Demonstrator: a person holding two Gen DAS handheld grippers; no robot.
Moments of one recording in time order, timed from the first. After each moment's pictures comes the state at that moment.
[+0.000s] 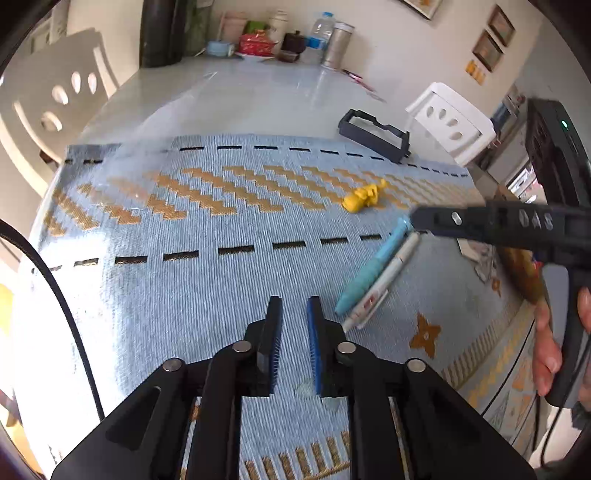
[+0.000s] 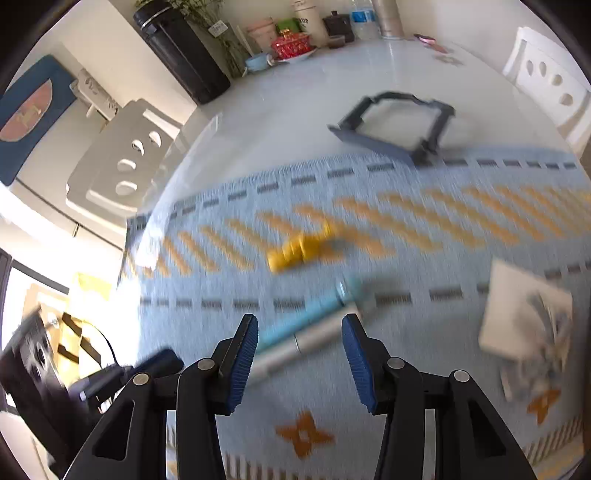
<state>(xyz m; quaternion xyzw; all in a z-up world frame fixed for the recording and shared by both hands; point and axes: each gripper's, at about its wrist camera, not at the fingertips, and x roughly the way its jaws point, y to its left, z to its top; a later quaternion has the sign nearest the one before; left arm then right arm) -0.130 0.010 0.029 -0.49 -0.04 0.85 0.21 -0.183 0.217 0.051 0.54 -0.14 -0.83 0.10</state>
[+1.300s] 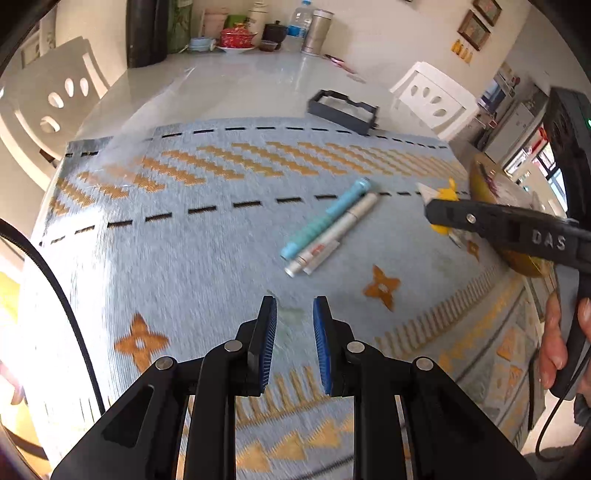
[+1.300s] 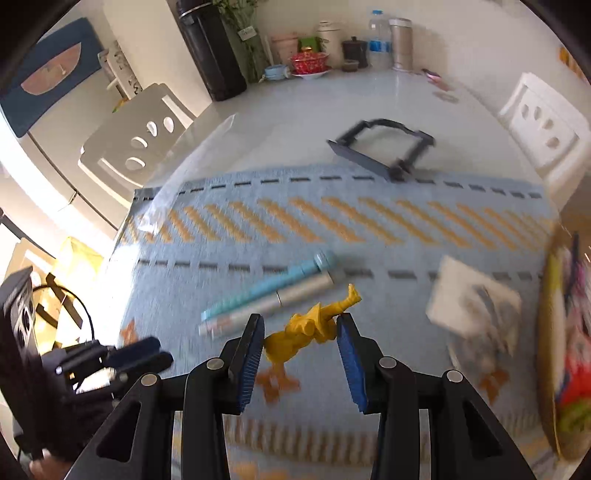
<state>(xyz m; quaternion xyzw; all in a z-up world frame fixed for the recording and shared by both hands) -0.074 0.030 0.054 -0.51 0.00 0.83 0.22 -0.108 0.225 0.082 0.51 -0.06 -0.85 0.09</state>
